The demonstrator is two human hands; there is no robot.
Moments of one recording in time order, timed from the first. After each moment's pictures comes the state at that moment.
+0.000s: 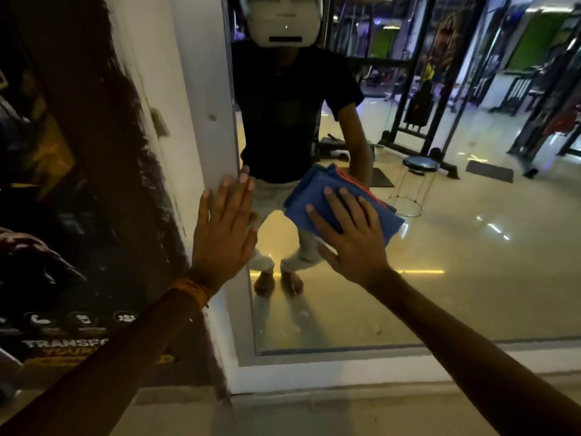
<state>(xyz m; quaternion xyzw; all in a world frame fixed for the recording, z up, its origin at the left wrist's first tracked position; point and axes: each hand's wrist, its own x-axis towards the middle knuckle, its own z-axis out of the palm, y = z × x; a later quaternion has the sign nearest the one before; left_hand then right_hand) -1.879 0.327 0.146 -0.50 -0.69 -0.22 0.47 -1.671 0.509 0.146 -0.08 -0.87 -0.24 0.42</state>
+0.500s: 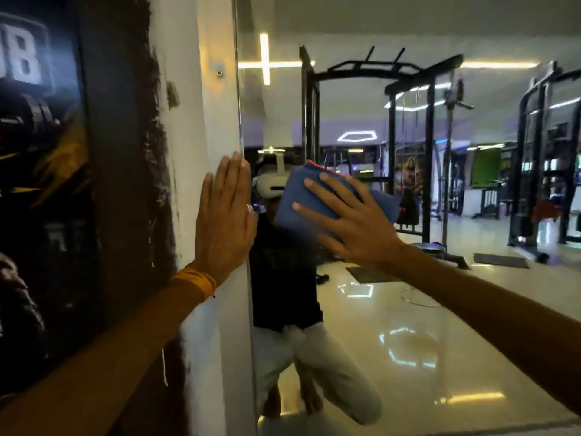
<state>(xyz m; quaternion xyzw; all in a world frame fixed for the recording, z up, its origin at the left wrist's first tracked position) -1.892 0.354 0.098 -0.49 -0.60 -0.32 0.54 -1.691 0.533 0.103 0.02 -0.79 -0.41 0.46</state>
